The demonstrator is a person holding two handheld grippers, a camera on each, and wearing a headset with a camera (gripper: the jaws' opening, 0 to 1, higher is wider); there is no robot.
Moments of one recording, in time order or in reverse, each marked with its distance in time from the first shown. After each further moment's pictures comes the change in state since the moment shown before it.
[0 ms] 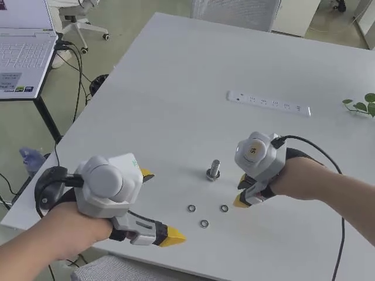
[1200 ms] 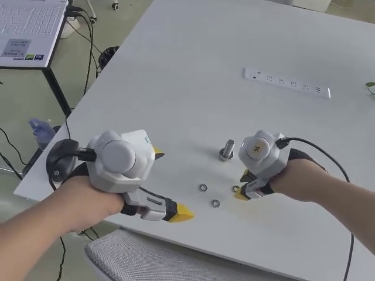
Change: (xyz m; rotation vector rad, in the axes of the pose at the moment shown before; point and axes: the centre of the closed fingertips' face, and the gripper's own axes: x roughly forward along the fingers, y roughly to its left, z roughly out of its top) left arm 0.003 0.012 -0.010 -0.010 0.002 -0.004; right arm 0.046 0.003 -0.005 0.058 -0.010 -0.011
